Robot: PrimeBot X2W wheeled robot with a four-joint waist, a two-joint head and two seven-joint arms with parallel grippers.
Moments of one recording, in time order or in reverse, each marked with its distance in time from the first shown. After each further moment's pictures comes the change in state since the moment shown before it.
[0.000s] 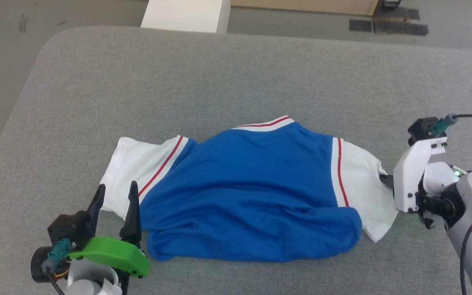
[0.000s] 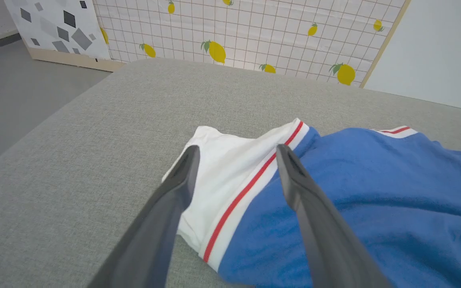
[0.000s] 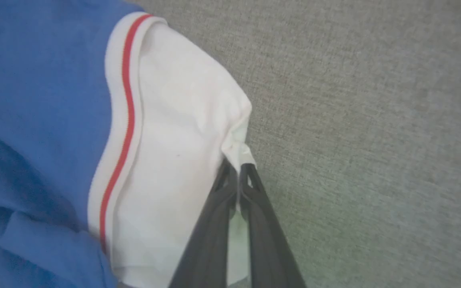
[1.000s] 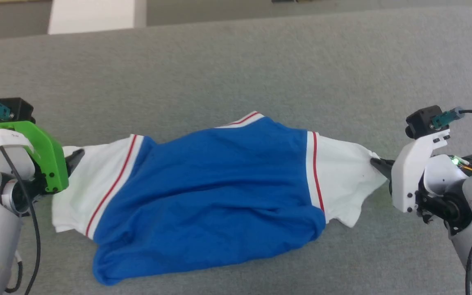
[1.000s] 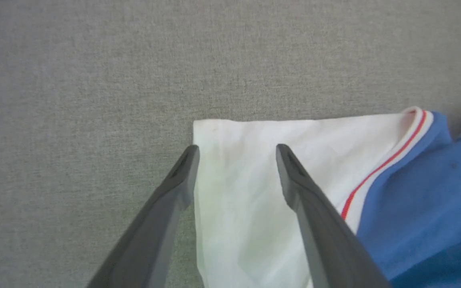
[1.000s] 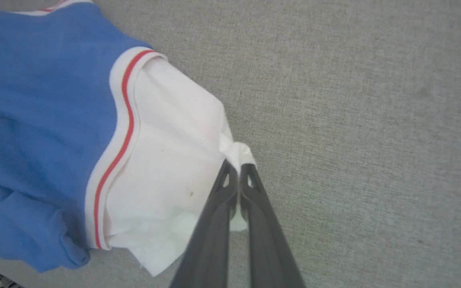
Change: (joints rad) left arm -0.588 0.252 -0.048 0.529 -0.256 -0.278 0.801; right arm 0.107 -0.025 -0.041 -0.331 -0.030 0.000 0.021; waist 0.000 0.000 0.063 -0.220
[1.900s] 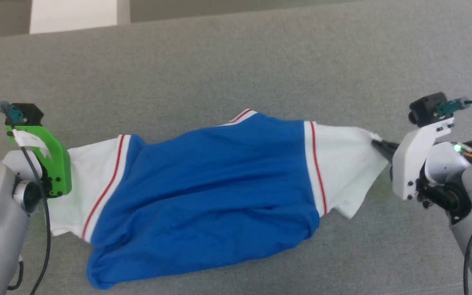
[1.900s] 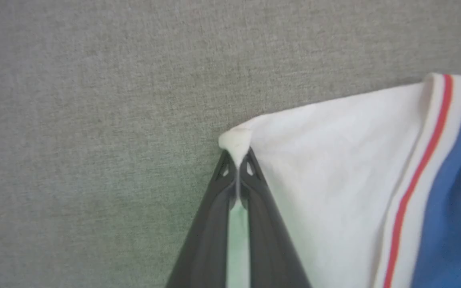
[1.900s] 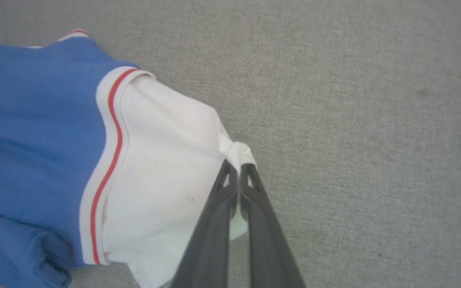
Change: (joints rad) left arm -0.090 -0.006 -0.144 0.187 0.060 -0.011 -0.060; right arm -0.044 0.012 -0.003 0.028 -0.040 0.000 -0.085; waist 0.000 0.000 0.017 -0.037
